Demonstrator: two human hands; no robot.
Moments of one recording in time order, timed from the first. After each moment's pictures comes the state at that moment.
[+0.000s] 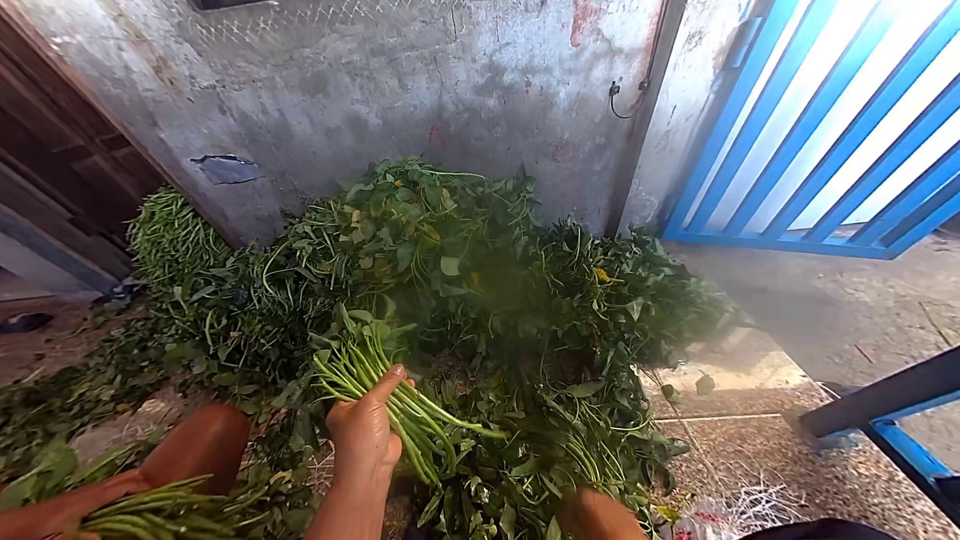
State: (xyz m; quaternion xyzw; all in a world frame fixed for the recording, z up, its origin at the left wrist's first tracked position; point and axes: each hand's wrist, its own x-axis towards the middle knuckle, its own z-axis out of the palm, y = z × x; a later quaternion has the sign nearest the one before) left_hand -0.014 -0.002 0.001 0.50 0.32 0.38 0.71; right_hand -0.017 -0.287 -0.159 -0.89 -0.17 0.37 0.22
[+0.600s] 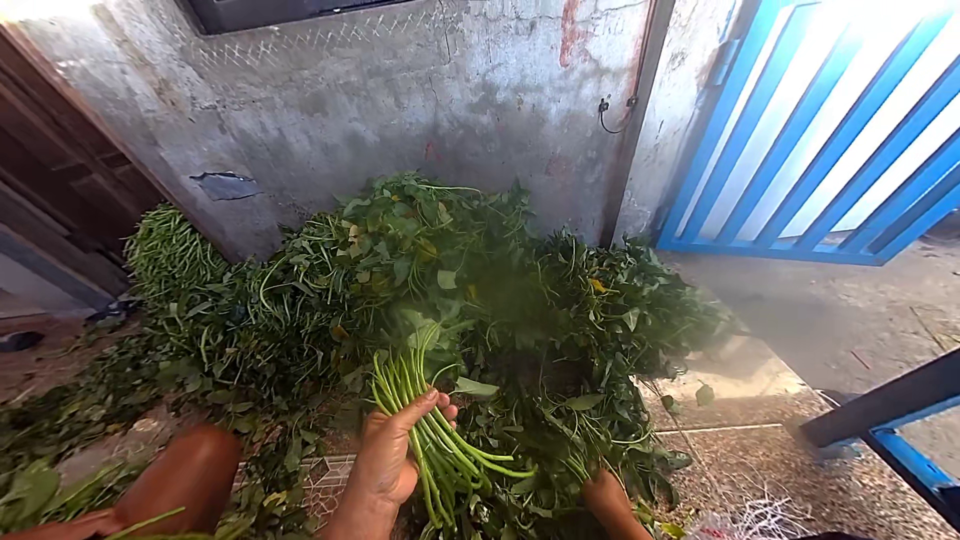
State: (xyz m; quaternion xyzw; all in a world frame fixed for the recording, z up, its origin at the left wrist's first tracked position) left_hand -0.018 -0.010 0.006 0.46 0.27 0.12 0.83; right_hand 0.045 -0.295 -0.272 -0.88 0.19 0.30 0.32
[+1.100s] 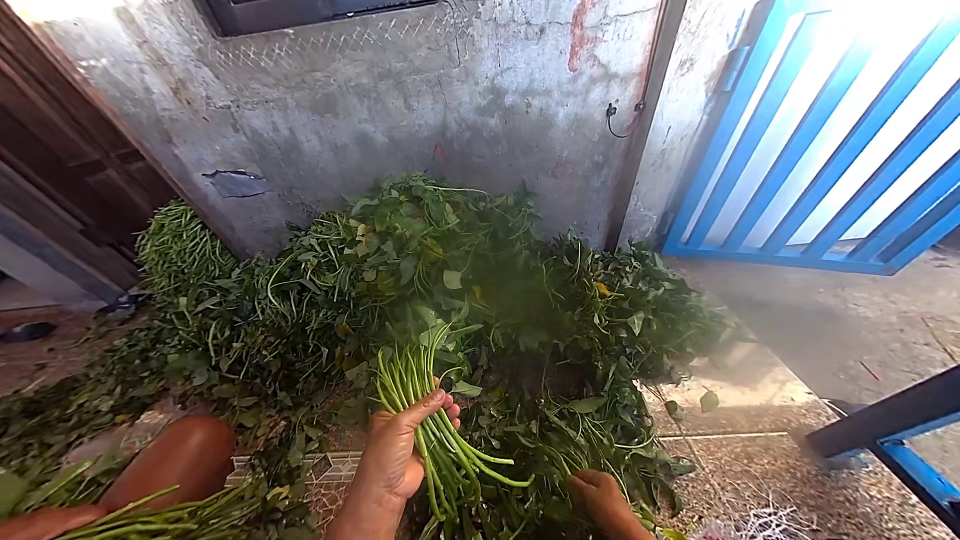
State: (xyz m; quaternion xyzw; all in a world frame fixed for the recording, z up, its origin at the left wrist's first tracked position) left_hand -0.017 -0.012 0.005 0.45 0.29 0.13 0.83; right_hand 0.038 -0.296 -0.247 -0.82 0.07 0.30 0.48
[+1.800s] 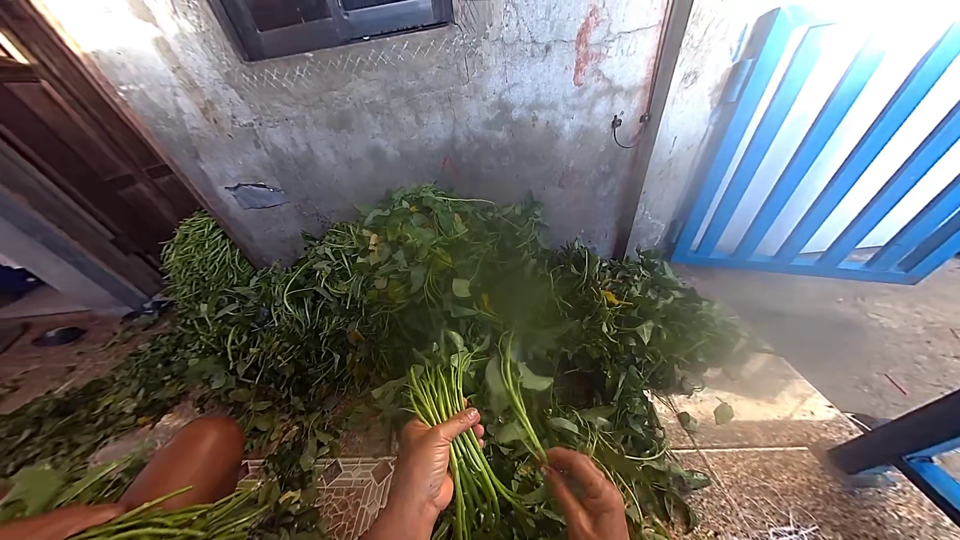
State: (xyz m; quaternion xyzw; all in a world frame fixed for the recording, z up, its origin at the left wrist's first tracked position) left_hand -0.016 -0.031 -0.011 0.49 0.32 0.11 0.81; right_hand -0.015 -0.233 -0.112 -0.75 -0.18 -0.10 0.63
